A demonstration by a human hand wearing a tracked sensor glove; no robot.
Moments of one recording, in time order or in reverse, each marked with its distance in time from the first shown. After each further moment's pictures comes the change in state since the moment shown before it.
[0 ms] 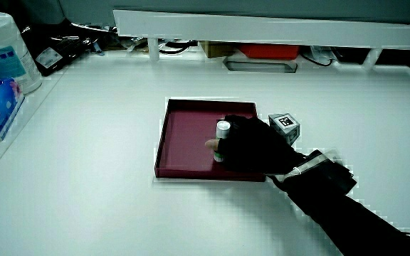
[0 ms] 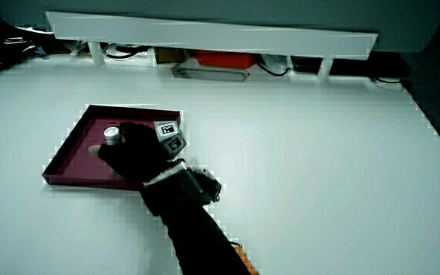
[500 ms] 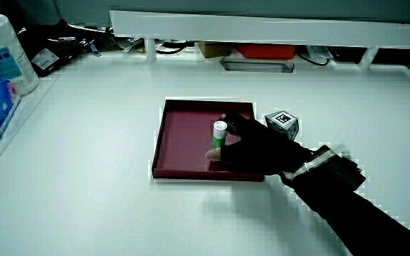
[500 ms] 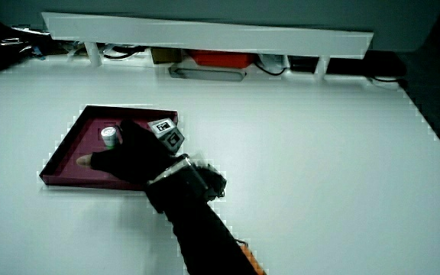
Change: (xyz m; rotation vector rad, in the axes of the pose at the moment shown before) arm -0.008 0.005 0.000 -0.190 -0.076 -0.070
